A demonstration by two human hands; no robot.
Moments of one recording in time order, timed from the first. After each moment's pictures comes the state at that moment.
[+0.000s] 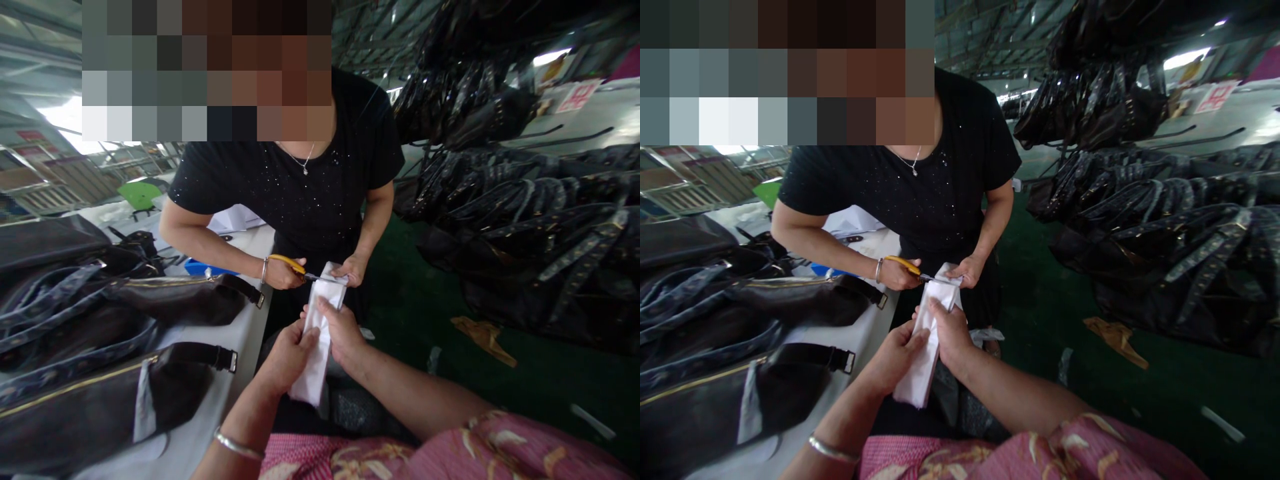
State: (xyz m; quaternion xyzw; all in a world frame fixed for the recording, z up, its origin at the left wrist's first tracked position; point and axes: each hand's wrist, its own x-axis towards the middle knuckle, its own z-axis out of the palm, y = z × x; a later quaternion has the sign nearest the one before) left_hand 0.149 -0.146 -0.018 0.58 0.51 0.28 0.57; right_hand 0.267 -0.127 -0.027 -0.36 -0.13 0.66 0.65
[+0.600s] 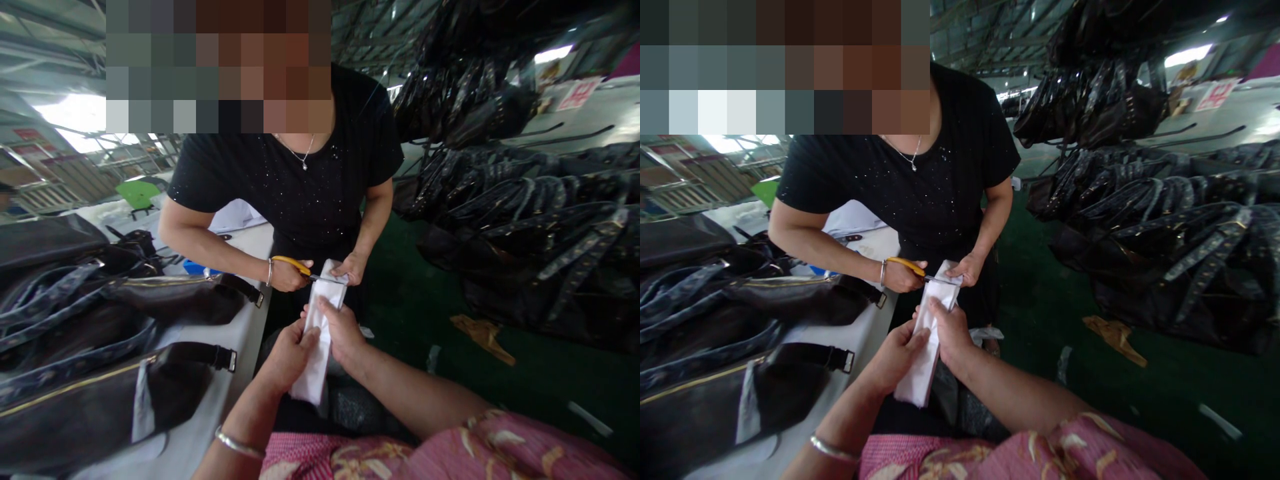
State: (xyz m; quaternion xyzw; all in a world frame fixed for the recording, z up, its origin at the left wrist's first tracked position) left_hand 0.152 -0.145 -0.021 0.57 0.51 0.29 0.58; right_hand 0.270 -0.126 -0.030 -0.37 -0.12 0.66 0.64
